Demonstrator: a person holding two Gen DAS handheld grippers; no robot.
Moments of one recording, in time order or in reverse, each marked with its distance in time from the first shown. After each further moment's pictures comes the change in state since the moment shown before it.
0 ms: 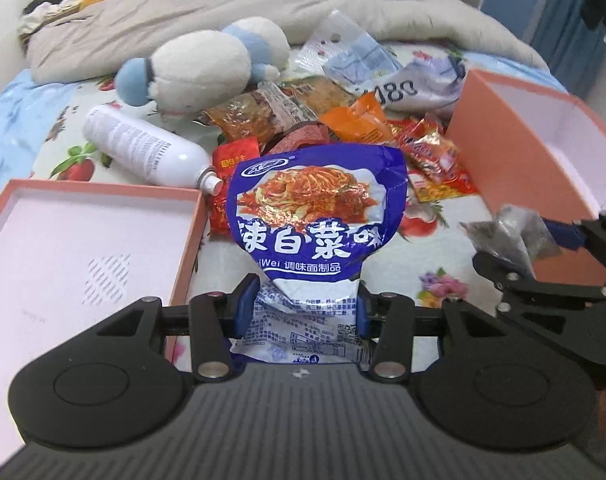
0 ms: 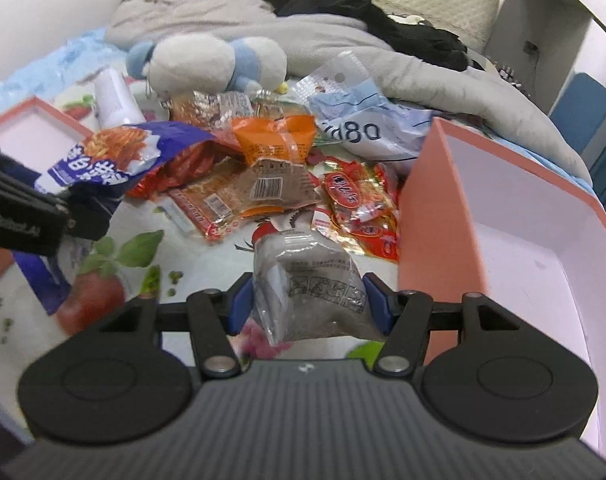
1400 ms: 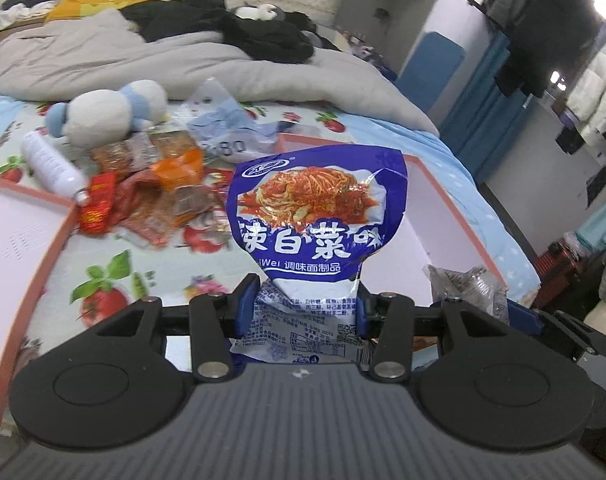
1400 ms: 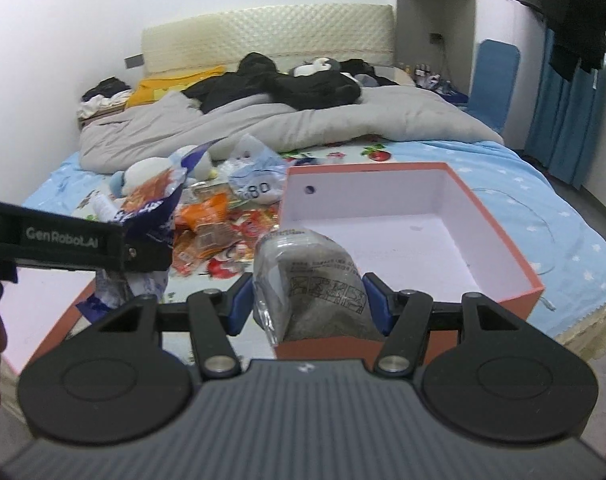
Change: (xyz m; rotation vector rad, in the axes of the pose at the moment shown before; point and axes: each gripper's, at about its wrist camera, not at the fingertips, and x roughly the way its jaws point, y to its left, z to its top) left arm -0.160 -0.170 -0.018 -0.090 -0.133 -0.250; right arm -0.176 -0.126 -0.053 0.333 -0.154 -0.035
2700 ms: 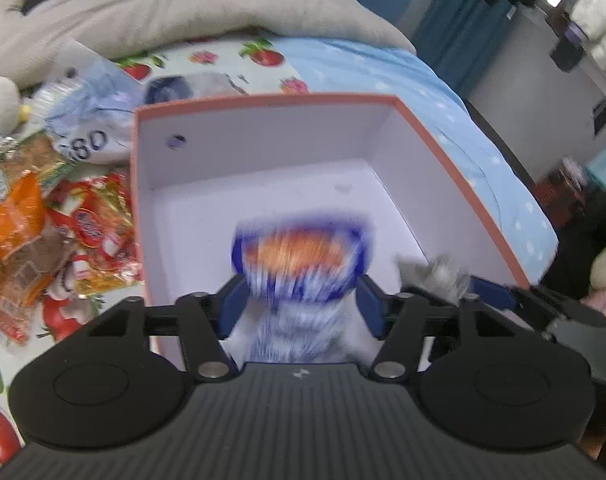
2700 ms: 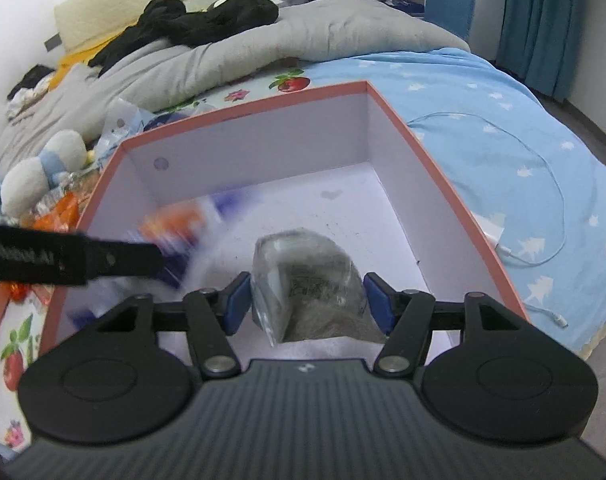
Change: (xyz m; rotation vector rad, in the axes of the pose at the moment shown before) left arm 0.245 -0.080 0.087 0.139 0.233 -0.058; right arm 0.170 -0.138 0.023 0.131 0.217 -0.062
